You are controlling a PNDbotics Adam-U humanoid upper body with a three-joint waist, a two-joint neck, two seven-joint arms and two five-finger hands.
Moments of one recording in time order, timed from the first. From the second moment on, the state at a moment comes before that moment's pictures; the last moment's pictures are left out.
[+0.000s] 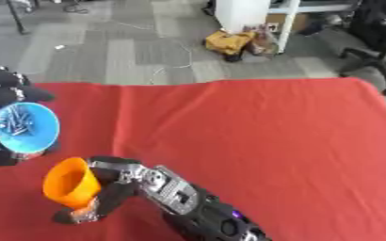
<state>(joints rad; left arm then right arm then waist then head) -0.89 0.33 -0.40 -1.48 -1.00 -0.53 0.20 -0.65 -0.19 0.47 -1.28 -0.32 -0.15 0.58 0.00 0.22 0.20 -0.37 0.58</state>
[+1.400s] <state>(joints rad) -0.89 0.33 -0.43 -1.50 -1.26 -0.55 0.28 -0.65 -0.19 0.47 -1.28 -0.33 -0.15 0.59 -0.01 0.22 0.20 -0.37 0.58</state>
